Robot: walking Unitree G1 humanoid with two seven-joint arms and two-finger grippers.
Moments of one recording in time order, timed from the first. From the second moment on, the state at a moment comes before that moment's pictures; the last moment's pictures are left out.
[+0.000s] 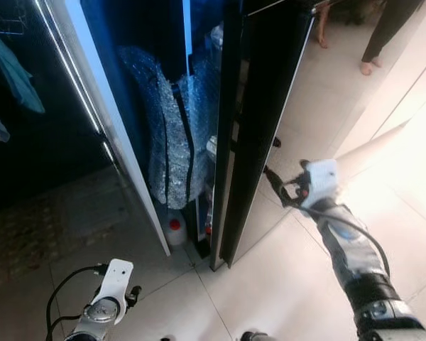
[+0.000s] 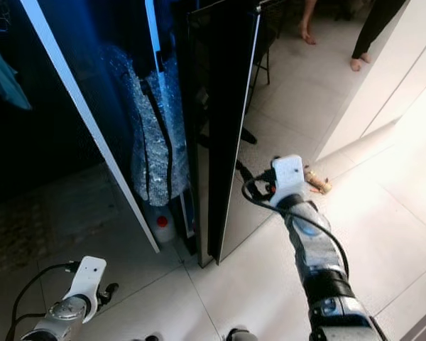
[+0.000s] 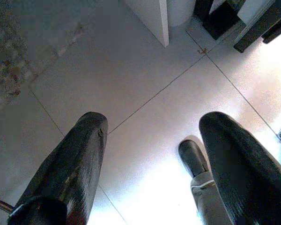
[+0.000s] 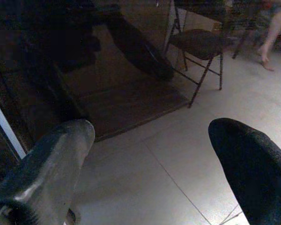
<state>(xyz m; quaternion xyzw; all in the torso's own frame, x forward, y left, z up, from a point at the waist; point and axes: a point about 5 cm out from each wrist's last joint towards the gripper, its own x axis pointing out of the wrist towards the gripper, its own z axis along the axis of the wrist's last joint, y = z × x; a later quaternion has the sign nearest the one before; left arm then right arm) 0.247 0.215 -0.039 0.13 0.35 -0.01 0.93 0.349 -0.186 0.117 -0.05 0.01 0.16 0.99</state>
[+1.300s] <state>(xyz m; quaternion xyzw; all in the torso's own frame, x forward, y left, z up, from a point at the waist) 0.247 0.210 -0.039 0.12 0.34 -0.01 0.93 0.361 -0.162 0.123 -0.06 0.03 0.27 0.96</state>
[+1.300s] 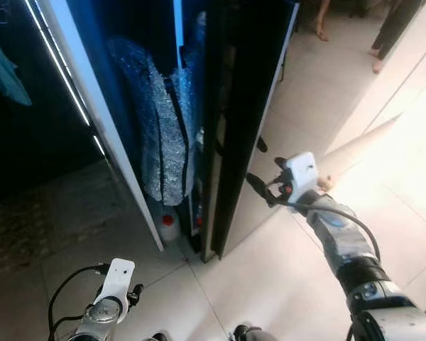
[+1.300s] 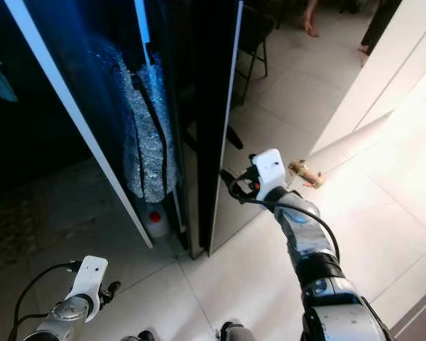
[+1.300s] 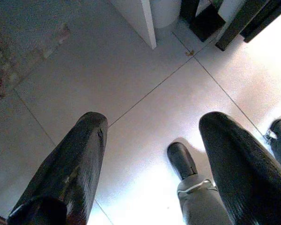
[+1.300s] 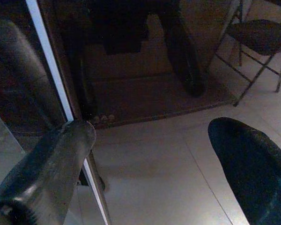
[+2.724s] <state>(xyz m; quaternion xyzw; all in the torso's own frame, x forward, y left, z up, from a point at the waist) 0.250 0.207 -0.037 0.11 0.33 0.00 0.94 0.385 -0.103 0.170 0.00 -0.02 0.37 0.93</state>
